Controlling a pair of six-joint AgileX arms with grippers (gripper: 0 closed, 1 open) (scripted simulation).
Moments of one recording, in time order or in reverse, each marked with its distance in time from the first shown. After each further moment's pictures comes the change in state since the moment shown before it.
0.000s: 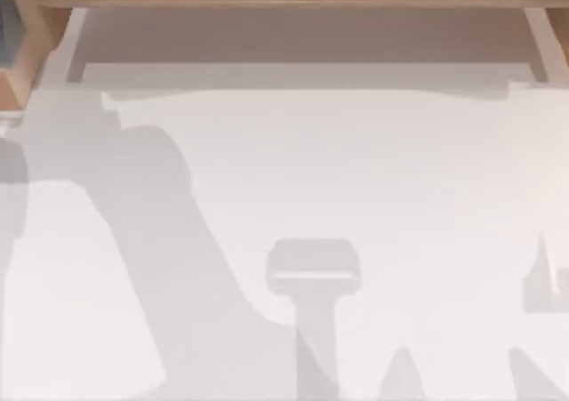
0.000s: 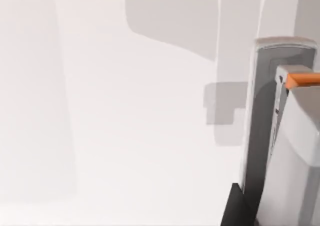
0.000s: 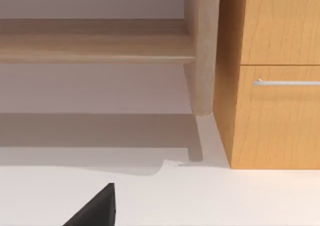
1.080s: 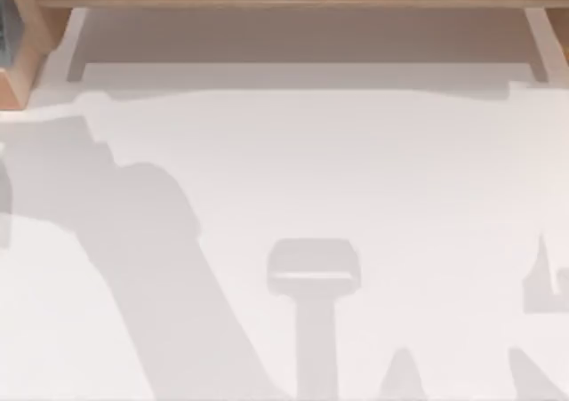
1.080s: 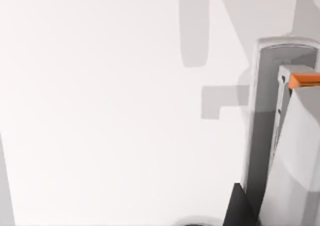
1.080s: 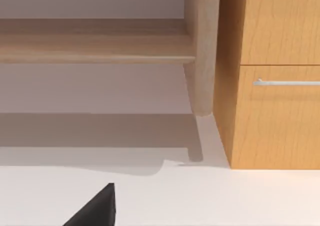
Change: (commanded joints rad) left arm 0.116 -0.156 -0.026 -0.088 0.132 0.104; right arm 0.000 0.000 0.000 0.000 0.000 0.000
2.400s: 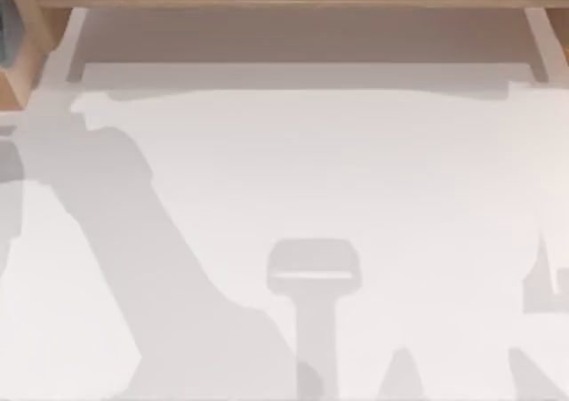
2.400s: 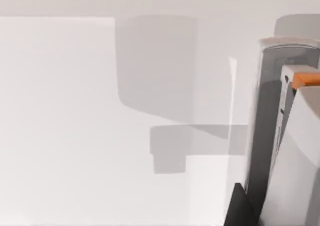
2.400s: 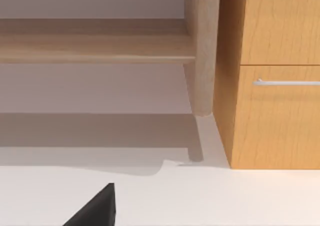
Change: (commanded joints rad) left arm -0.109 0.178 -0.068 0.202 -0.127 -0.100; right arm 0.000 0.000 0.000 0.000 0.000 0.000
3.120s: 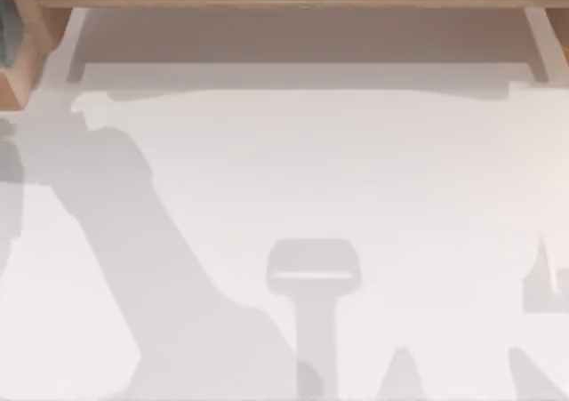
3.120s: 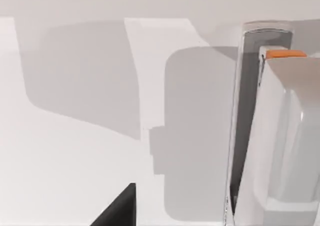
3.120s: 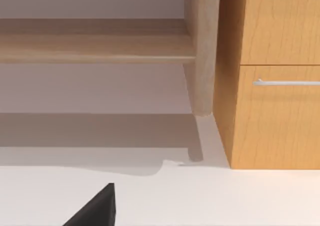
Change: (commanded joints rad) left arm 0.000 0.000 0.000 0.000 0.000 0.000; right arm 0.000 0.000 0.000 0.000 0.000 0.000
